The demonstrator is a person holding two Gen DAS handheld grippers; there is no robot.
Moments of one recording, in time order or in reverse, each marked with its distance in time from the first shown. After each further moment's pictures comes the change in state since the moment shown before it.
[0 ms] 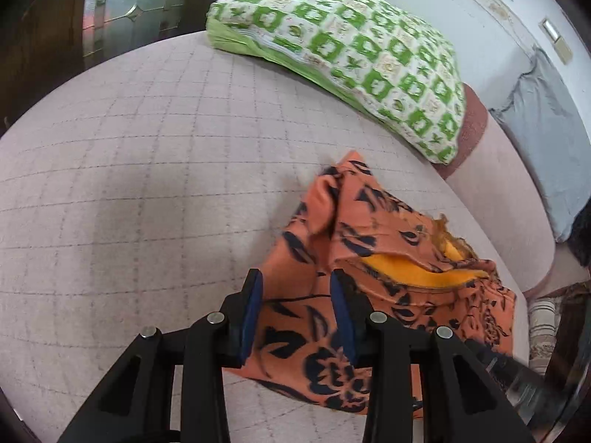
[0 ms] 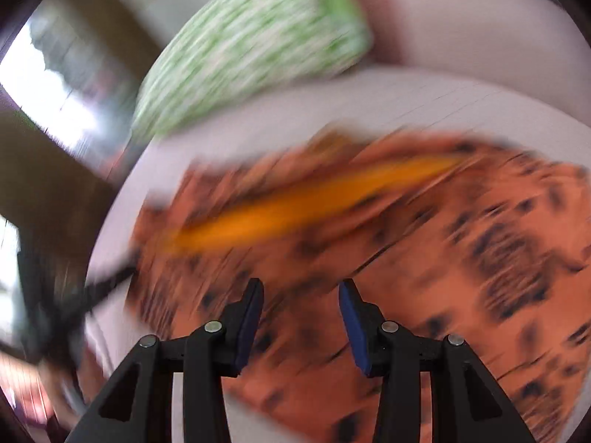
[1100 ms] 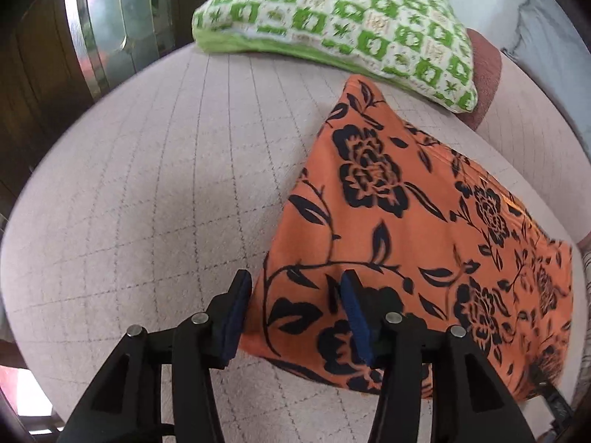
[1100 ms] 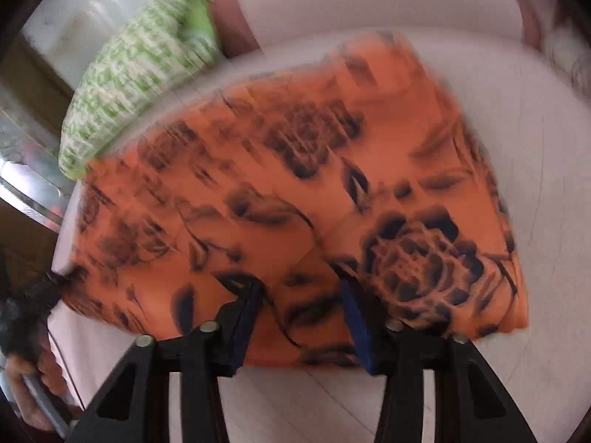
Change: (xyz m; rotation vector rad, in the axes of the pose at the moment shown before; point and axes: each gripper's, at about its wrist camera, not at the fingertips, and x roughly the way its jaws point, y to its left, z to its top) left arm 0.013 -0.036 -0.028 0.210 0.020 0.214; right arm -0.045 -0.107 -0.112 0.358 -0.134 -0.224
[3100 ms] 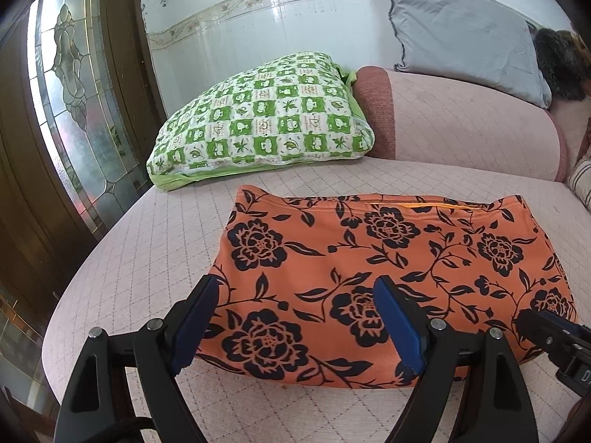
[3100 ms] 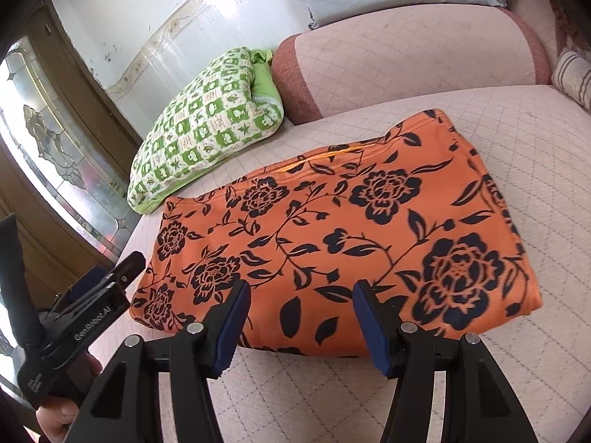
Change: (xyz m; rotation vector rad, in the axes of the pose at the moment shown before) left arm -0.090 -0.099 -0.053 0.326 -0.378 0.031; right arm -0.053 0.042 -0.016 -0.028 -0.247 0.179
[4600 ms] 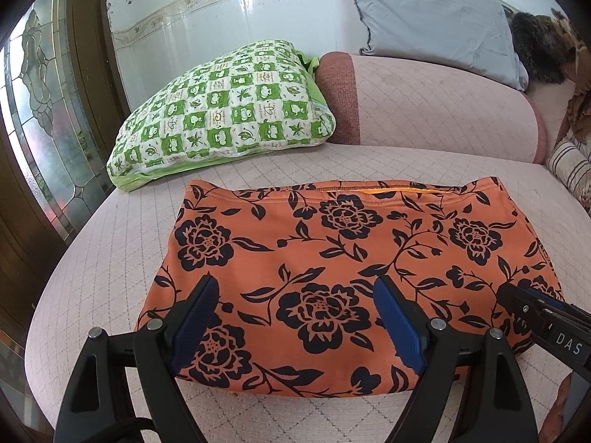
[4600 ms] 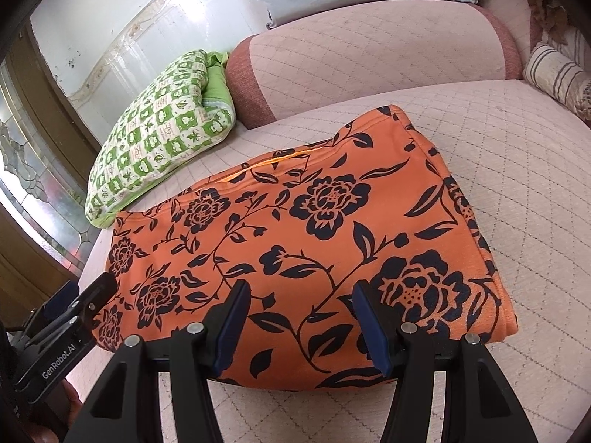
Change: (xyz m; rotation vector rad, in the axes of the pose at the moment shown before) left arm 0.020 -0.039 0.000 0.056 0.039 -0.092; right arm 0.019 -0.033 0.012 0.051 -0.013 -0.147
